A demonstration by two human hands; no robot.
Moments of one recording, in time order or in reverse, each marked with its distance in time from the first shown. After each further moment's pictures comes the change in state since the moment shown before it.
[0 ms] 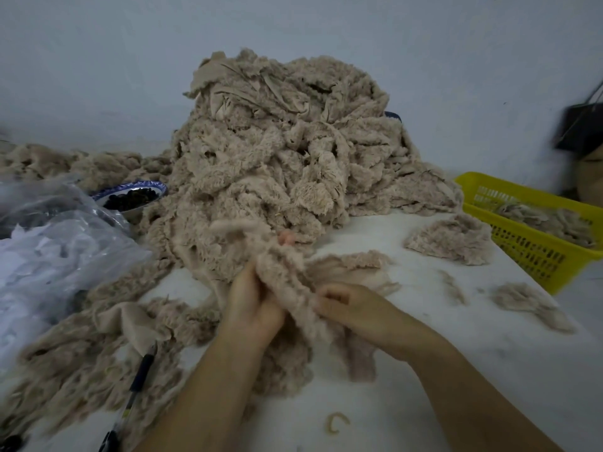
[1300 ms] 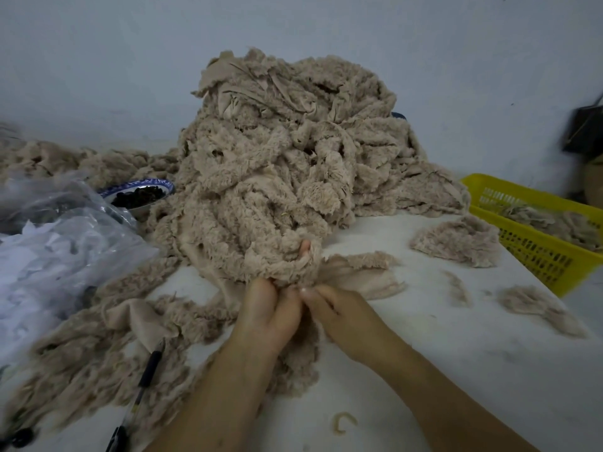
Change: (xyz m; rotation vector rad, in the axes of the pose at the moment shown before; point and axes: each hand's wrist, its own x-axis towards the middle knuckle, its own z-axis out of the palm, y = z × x) left_hand 0.005 -0.011 -0.010 0.067 0.018 0.131; right_hand 0.012 0.009 0.033 -0.248 0.248 -0.179
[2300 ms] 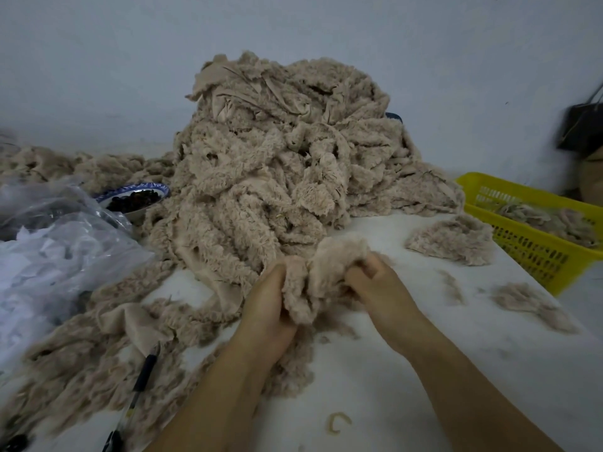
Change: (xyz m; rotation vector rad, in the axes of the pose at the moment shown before) left_hand 0.001 -0.009 -0.010 0.583 0.006 -0.019; right_hand 0.005 0.002 -0.038 0.486 0.198 0.149
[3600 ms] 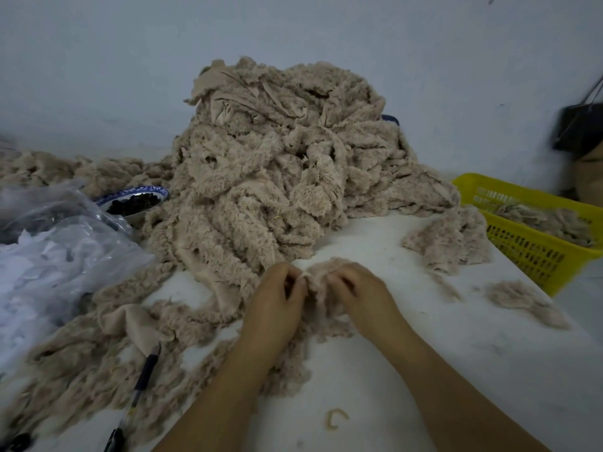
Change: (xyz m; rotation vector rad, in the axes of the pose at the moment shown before) left_hand 0.000 -0.010 -0.020 1.246 0.135 0.547; right_hand 0.007 0.026 0.001 -0.744 0.041 -0.209
